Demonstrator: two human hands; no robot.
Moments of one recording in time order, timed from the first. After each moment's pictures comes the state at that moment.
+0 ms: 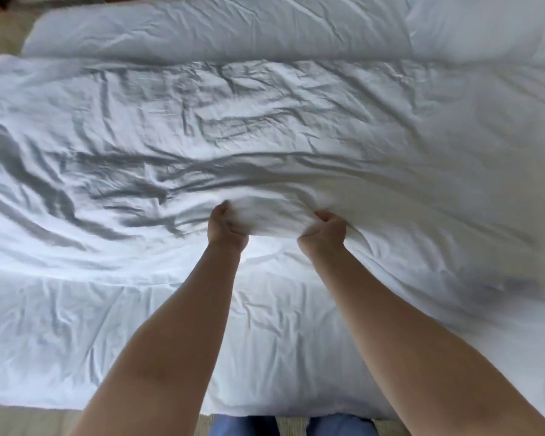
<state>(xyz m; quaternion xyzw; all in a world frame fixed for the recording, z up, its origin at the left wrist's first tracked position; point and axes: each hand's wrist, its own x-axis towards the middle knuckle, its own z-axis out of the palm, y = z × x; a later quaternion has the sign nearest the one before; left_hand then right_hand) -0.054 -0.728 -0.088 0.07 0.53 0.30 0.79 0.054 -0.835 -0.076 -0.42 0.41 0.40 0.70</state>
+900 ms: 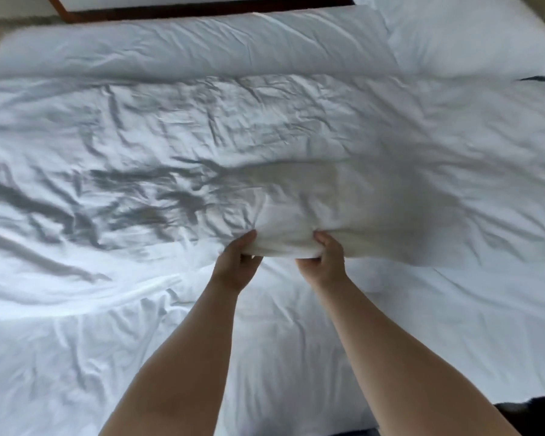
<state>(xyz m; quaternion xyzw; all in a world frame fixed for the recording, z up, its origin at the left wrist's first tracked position) -0.151 -0.657 -0.118 0.14 0.42 0.16 0.88 -0.049 -0.773 -0.113 -0.42 0.30 0.39 0.76</state>
